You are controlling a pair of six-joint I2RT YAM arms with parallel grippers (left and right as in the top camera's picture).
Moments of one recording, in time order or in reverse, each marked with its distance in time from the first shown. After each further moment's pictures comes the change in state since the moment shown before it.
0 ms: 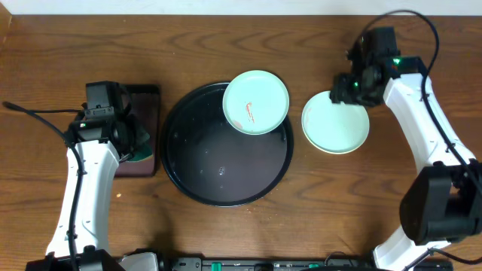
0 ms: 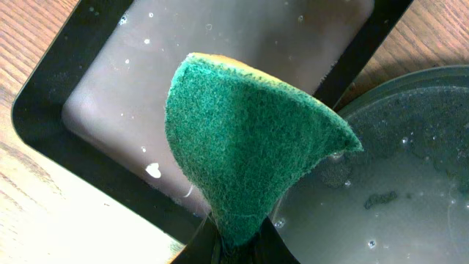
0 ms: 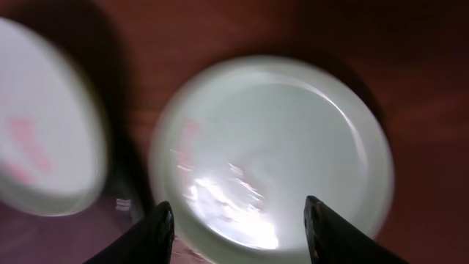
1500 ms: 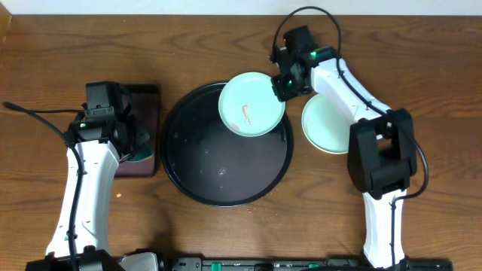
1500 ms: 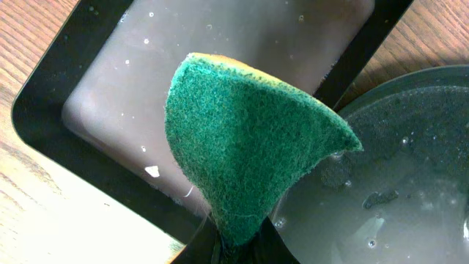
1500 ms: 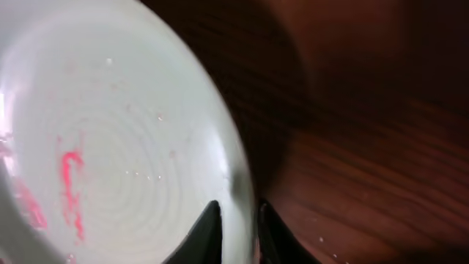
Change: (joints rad) left arm 0.000 0.000 0.000 -0.001 0.000 0.000; right arm 0.251 0.420 0.277 0.106 -0.031 -0.193
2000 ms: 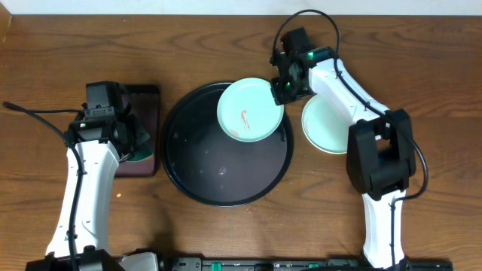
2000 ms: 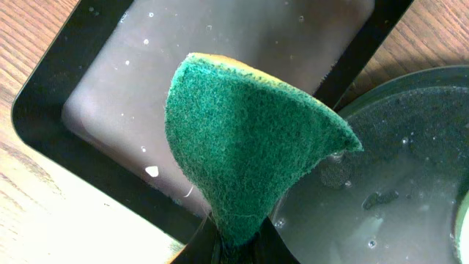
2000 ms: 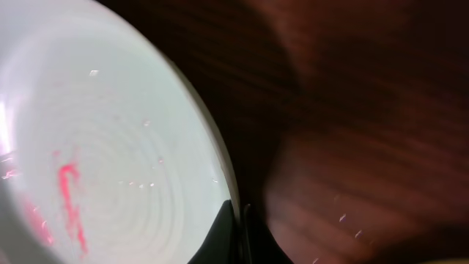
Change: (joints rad) left arm 0.000 0.000 0.000 0.001 0.000 0.000; right arm 0.020 -0.016 0.009 -0.073 -0.016 0.097
